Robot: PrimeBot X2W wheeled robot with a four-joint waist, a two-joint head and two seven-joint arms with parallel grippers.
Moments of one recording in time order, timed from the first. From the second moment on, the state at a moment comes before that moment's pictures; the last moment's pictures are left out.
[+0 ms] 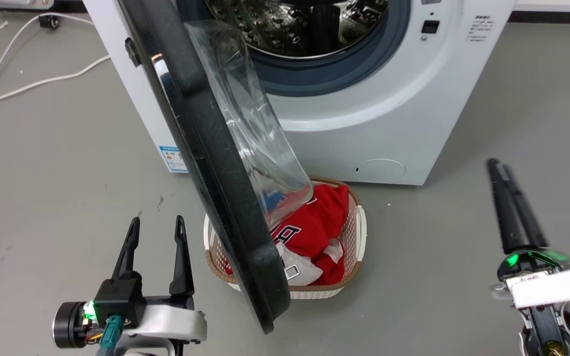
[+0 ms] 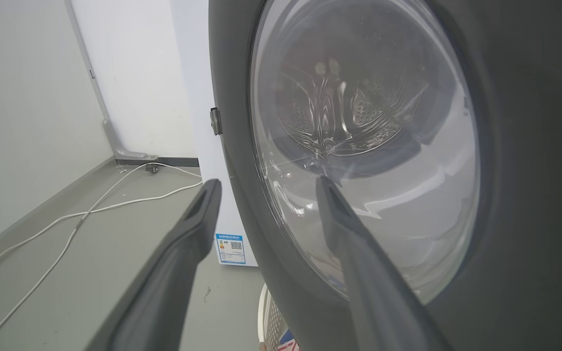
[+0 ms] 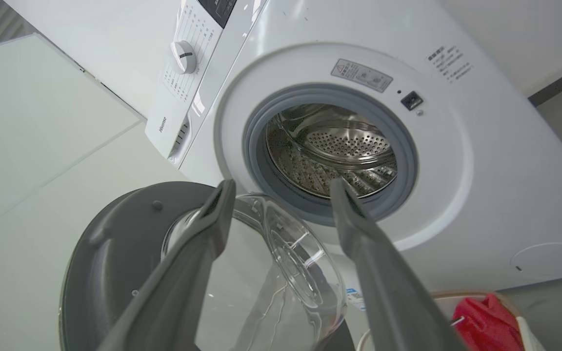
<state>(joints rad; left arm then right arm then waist) -0.02 0.05 -0.08 0.02 -0.08 0.09 -0.26 -0.11 -0.26 0.18 -0.15 1.19 0.13 -0.11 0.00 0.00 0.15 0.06</state>
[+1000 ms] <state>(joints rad) 0.05 0.05 -0.06 0.03 -0.07 0.09 -0.26 0.10 -0.06 -0.10 -0.14 0.11 0.13 -0.26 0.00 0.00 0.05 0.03</state>
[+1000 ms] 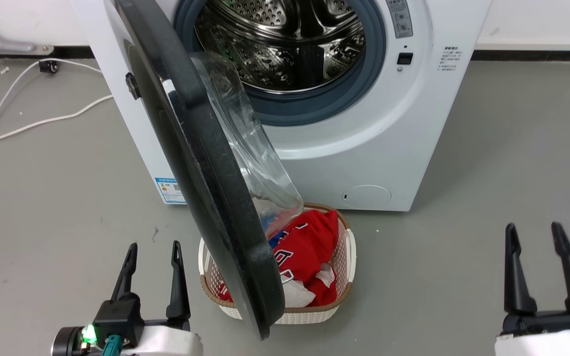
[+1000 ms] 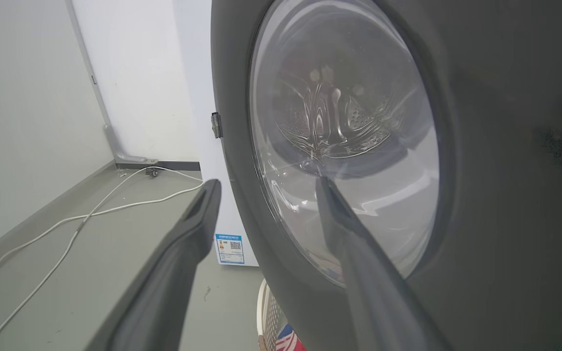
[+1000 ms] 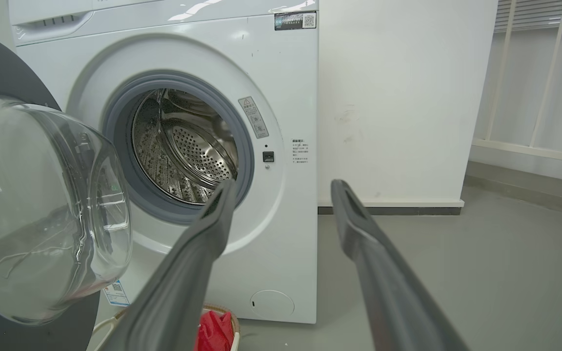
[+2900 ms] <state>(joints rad) -0.15 0.09 -0.15 -0.38 0.05 0.06 -0.26 0.18 -0.05 -0.06 -0.07 0.13 0.13 -0.26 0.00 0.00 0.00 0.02</state>
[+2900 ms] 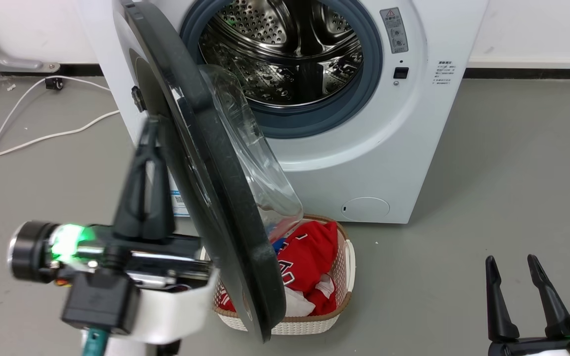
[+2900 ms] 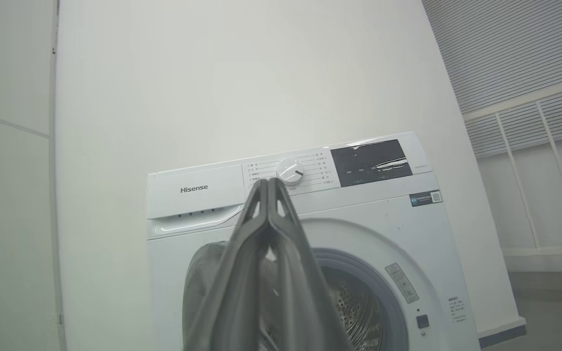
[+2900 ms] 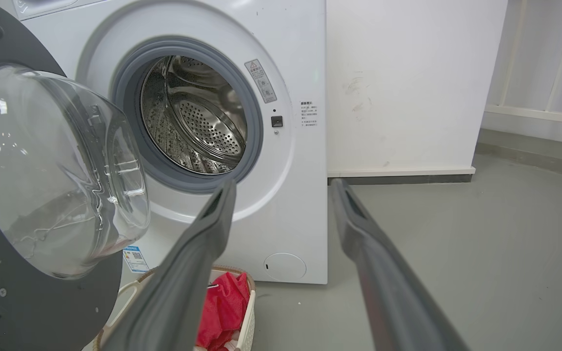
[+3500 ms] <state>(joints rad) -0.19 0.06 -0.52 -0.38 0.06 -0.03 -0.26 0.18 -0.05 -0.05 -0.06 0.13 0.13 -0.26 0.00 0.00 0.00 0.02</state>
